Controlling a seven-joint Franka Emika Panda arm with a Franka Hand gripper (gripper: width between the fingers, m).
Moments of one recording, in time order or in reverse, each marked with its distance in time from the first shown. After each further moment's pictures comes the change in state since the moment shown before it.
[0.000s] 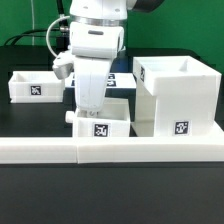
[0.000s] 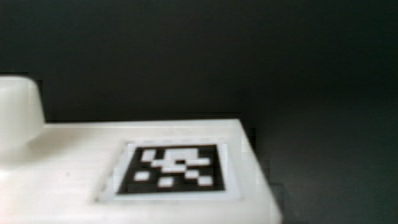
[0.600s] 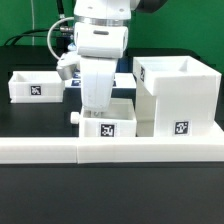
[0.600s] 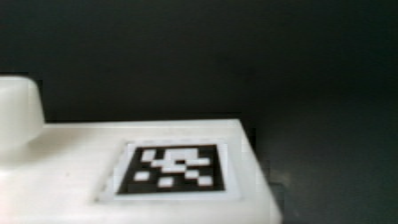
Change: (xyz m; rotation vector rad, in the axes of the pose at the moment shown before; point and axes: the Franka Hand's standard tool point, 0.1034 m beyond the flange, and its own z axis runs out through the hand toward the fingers) arm 0.003 0.000 0.001 0.004 0.004 -0.031
